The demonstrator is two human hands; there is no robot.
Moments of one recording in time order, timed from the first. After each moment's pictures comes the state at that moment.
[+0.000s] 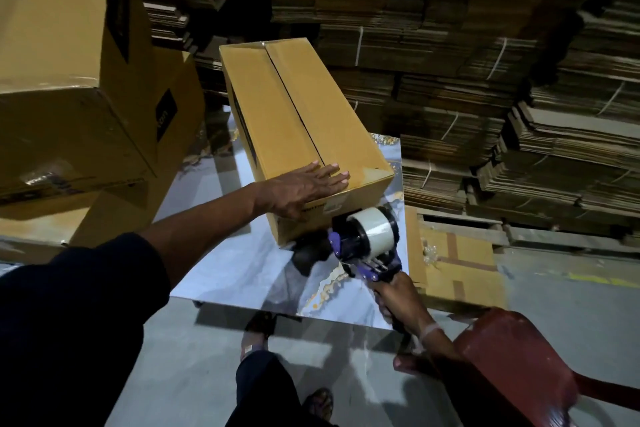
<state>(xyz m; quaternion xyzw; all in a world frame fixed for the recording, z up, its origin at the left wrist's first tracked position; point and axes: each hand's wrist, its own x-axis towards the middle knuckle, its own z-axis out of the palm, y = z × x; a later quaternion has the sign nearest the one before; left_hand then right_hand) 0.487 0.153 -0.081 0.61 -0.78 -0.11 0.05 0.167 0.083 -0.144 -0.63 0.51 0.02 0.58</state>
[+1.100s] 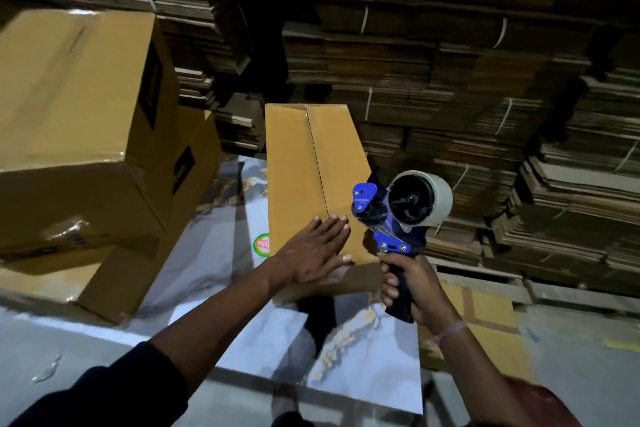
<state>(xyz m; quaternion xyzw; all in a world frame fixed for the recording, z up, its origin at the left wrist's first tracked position) 0.463 0.138 -0.102 0.74 -0.67 -0.07 0.05 0.256 0.014 -0.042 -0.48 0.38 -0.09 0.79</state>
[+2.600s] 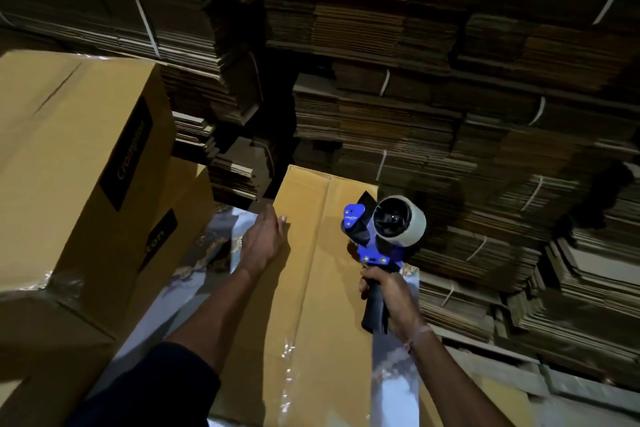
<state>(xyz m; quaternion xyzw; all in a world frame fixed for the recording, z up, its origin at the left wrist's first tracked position) 0.668 0.050 -0.097 0.91 -0.25 -0.04 0.33 0.429 -0.114 -0.056 -0.59 0.36 -0.10 0.72</state>
